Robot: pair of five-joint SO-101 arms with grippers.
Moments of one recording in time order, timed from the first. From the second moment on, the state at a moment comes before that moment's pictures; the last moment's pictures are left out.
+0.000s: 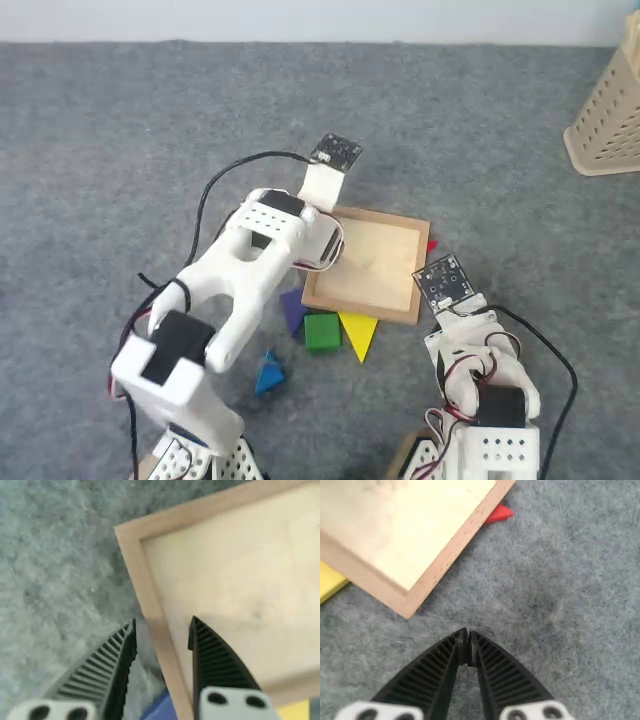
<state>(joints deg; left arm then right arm) 17.1 11.5 24.8 53.3 1.0 -2.6 -103.3 95.4 68.7 29.0</state>
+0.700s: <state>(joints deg) 15.6 14.6 22.6 43.2 6.5 -2.6 -103.3 95.4 68.7 29.0</state>
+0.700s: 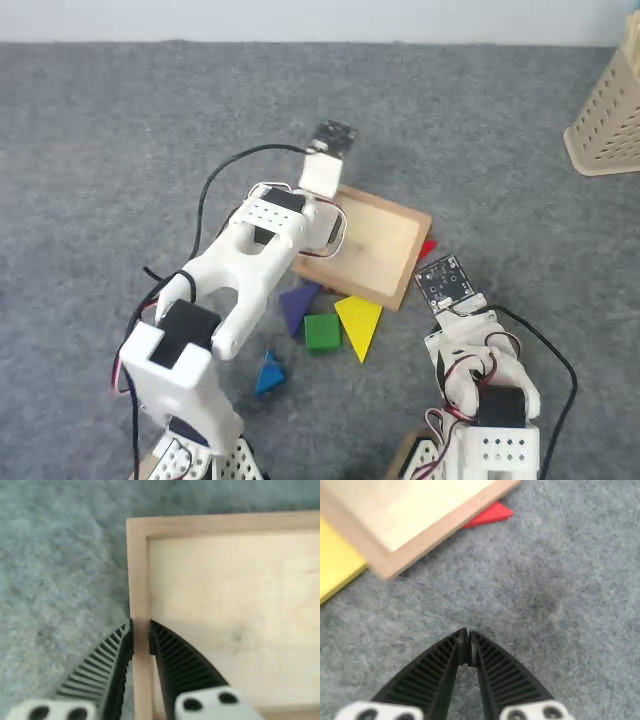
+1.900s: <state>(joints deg) 5.9 31.3 -0.2 48.4 7.1 -2.6 -103.3 95.4 68.7 29.0</state>
